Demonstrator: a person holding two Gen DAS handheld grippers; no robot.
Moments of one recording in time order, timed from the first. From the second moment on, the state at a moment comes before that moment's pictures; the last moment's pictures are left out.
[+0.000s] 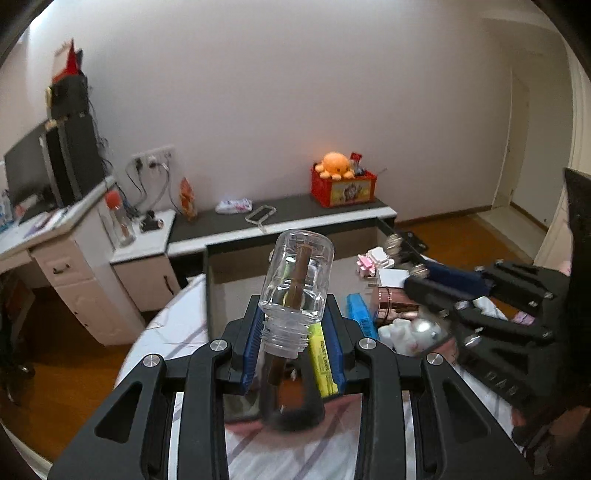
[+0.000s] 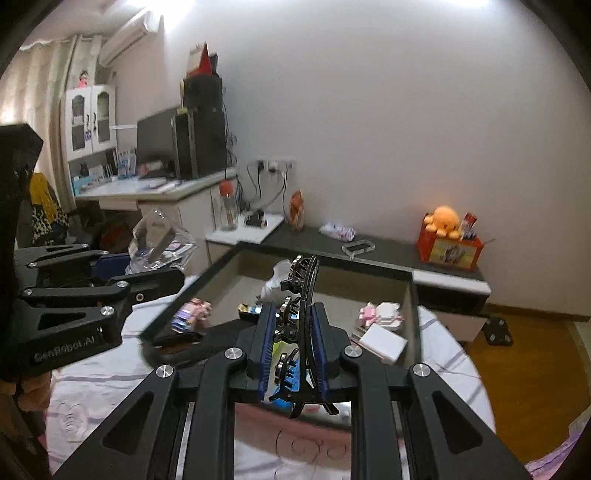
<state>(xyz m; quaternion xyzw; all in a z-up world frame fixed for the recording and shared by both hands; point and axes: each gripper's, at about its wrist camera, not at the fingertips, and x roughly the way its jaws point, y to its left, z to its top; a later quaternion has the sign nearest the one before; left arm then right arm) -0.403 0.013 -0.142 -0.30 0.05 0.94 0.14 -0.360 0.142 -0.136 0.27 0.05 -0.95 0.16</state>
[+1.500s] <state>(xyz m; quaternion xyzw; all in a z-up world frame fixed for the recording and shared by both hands) -0.281 -0.026 -0.089 -0.23 0.02 0.97 0.07 -0.281 0.164 -0.096 0.24 -0.01 -0.97 0.09</state>
